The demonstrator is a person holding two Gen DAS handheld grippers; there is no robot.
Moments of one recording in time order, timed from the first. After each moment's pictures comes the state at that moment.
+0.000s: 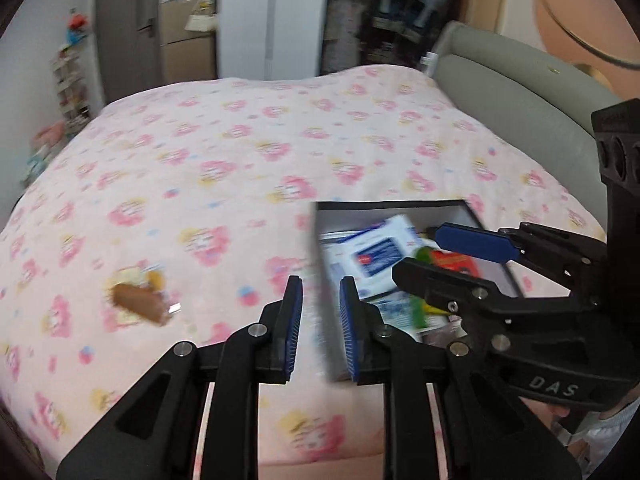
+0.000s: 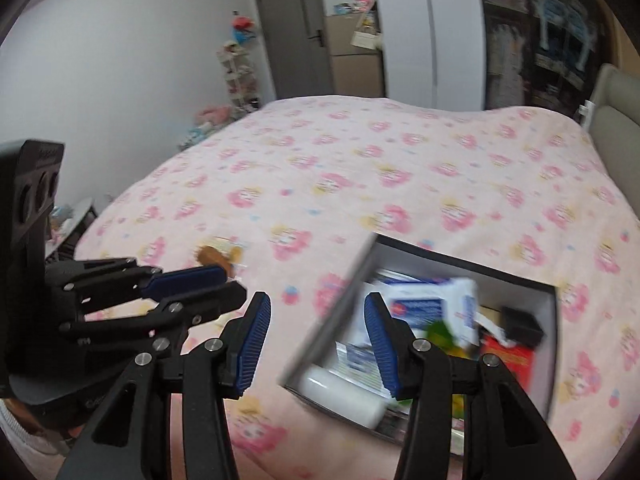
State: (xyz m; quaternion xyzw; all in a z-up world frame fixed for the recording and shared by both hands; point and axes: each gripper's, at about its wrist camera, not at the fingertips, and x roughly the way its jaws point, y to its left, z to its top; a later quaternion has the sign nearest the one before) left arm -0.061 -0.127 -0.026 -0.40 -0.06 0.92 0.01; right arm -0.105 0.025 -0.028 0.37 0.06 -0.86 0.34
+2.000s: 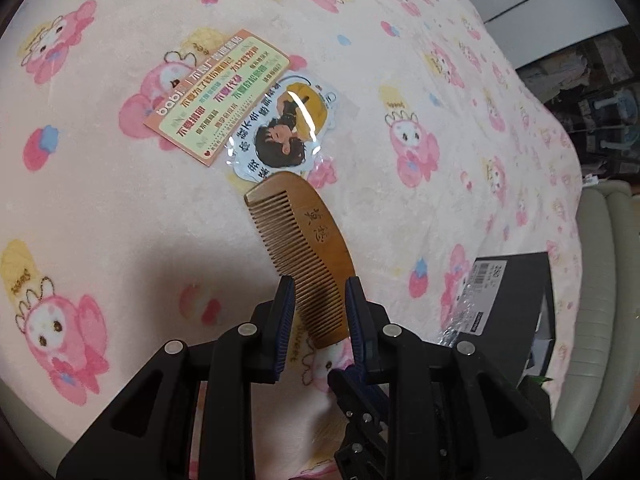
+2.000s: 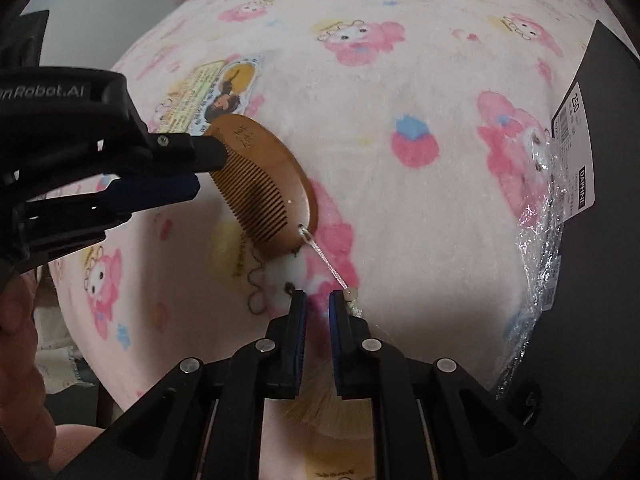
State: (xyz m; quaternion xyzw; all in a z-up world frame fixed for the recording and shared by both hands) left arm -0.118 -0.299 -0.220 -0.51 -0.42 0.74 -0.14; right arm -0.125 -0.134 -0.247 0.58 0.10 -0.74 0.32
